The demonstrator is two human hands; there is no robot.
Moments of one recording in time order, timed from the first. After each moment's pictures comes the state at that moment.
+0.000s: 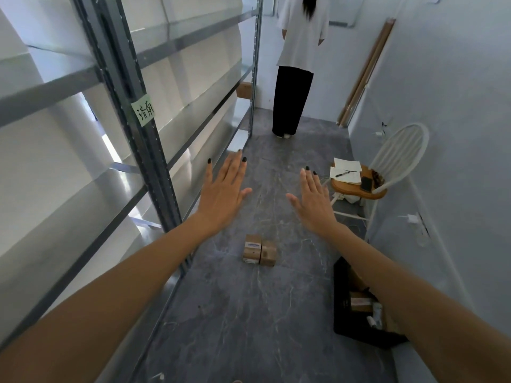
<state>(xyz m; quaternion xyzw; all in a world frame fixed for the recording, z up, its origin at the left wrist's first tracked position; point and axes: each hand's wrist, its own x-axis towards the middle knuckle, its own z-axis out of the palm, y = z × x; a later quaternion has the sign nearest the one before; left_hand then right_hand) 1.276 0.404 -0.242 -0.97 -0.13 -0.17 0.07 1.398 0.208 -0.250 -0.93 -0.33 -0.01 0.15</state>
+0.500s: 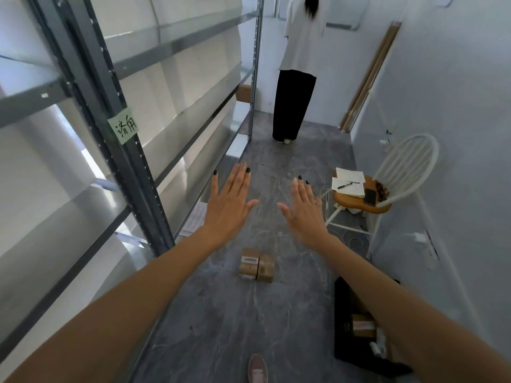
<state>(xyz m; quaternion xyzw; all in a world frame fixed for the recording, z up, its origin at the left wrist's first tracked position) 1.368 0.424 -0.257 -0.98 -0.15 -0.15 0.05 1.479 0.255 -0.271 -0.93 -0.33 -0.01 0.16</state>
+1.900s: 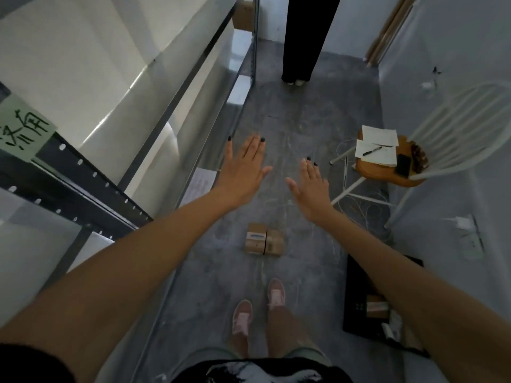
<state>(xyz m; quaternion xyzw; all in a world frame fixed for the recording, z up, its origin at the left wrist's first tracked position) 1.599 0.534 -0.325 -0.99 -0.12 -0.04 0.00 1.676 0.368 -0.356 -0.94 -0.26 0.12 0.17</state>
